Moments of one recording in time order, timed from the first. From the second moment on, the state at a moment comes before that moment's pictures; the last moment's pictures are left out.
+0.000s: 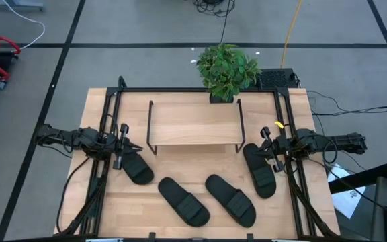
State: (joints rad) left arm -0.23 0.01 0.12 -0.12 -0.11 0.16; right arm 0.09 0.00 0.02 0.08 -0.16 0.03
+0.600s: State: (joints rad) left arm -0.23 0.01 0.12 0.01 -0.11 0.20; right arm 0.09 0.00 0.02 0.08 -0.16 0.04
